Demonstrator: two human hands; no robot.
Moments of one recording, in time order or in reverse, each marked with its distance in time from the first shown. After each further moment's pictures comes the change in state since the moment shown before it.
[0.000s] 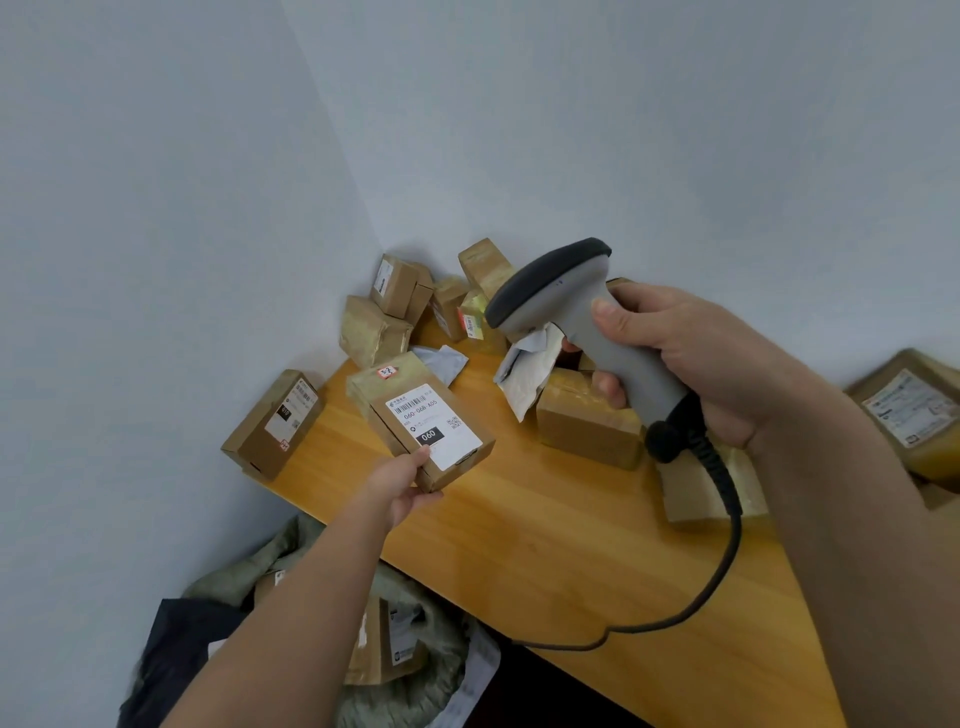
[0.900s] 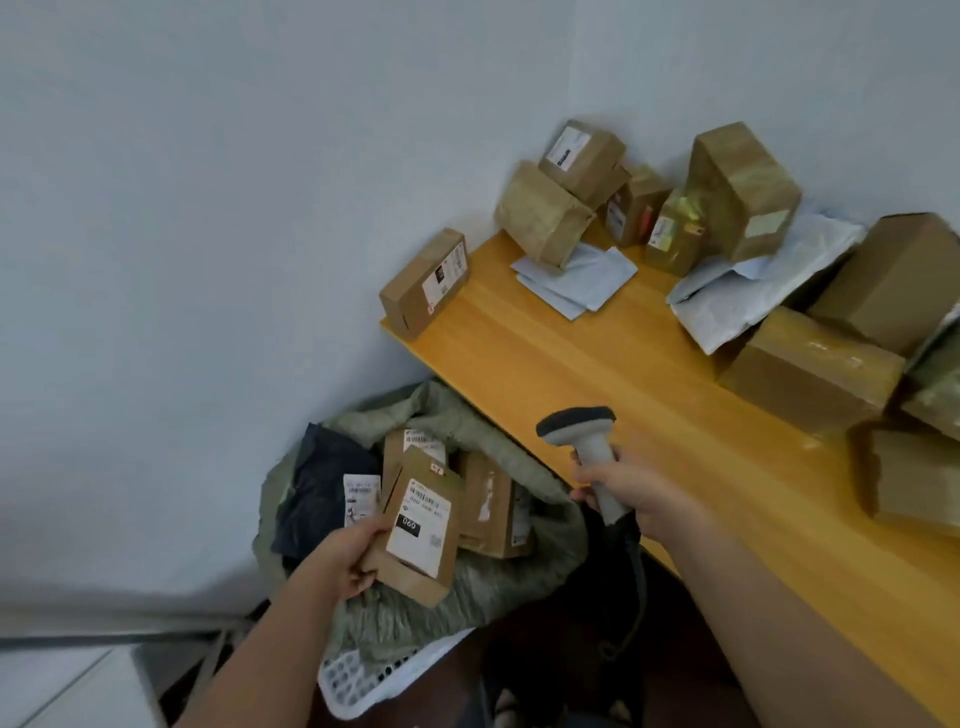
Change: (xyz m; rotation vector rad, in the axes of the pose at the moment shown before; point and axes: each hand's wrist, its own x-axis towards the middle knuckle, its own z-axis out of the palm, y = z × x) left_hand -0.022 -0.165 -0.315 -0.018 0.305 -0.484; right_hand 0.090 0.253 0.229 -0.275 -0.103 0.671
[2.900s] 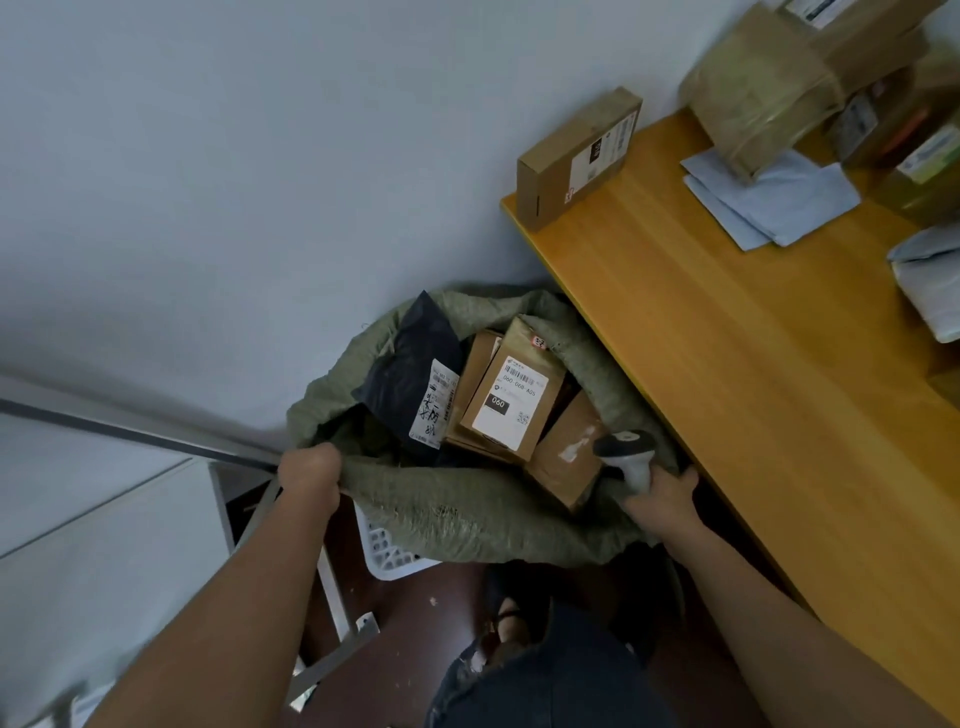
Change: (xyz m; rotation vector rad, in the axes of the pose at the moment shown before) left_hand 0.065 -0.045 -0.106 -0.275 0.567 0.054; right_hand 0.115 0.102 0.082 -0.684 0.075 0.017
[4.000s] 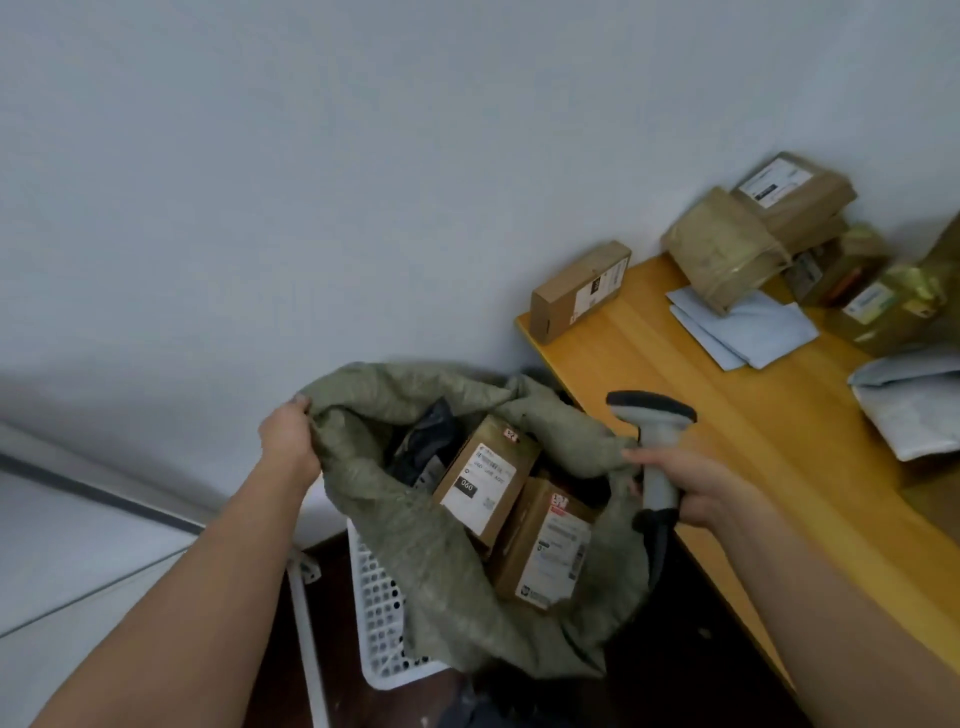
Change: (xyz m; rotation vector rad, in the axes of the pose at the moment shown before) left_hand -0.020 0.140 -0.051 -0.618 -0.213 0.157; right_hand -0.053 -0.138 -0.111 0.805 -0.242 0.072
